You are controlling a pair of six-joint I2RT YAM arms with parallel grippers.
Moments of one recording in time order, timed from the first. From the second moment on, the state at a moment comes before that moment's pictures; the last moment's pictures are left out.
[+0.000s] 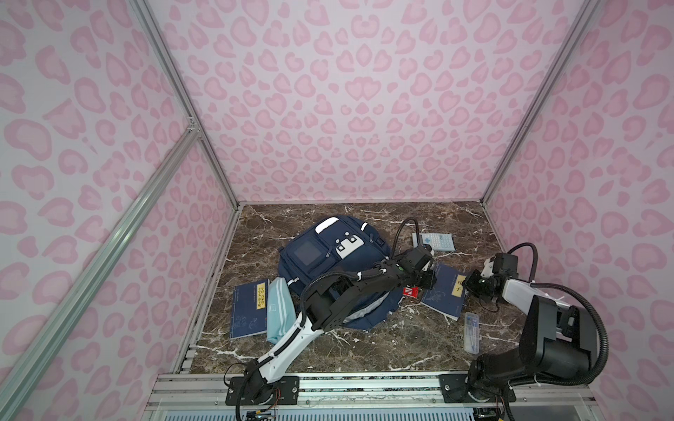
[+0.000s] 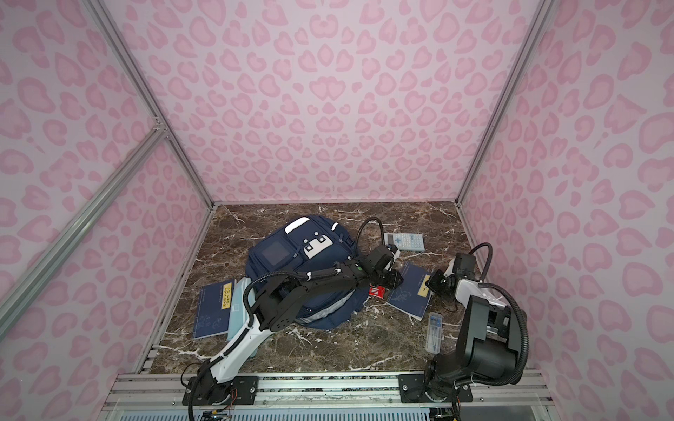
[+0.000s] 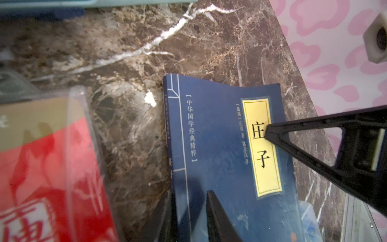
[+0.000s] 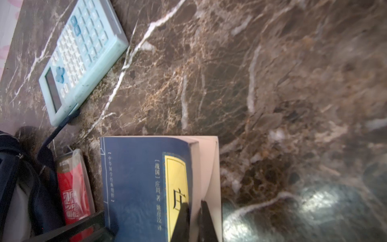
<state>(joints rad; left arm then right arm) -0.99 2.47 1.90 -0.20 0.21 -0.59 -0.34 1.46 0.66 -0.29 -0.34 0.43</state>
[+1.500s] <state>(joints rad) -0.88 1.71 1.06 0.55 0.60 -0.77 -0.12 0.83 0.58 -0.24 -0.67 0.61</state>
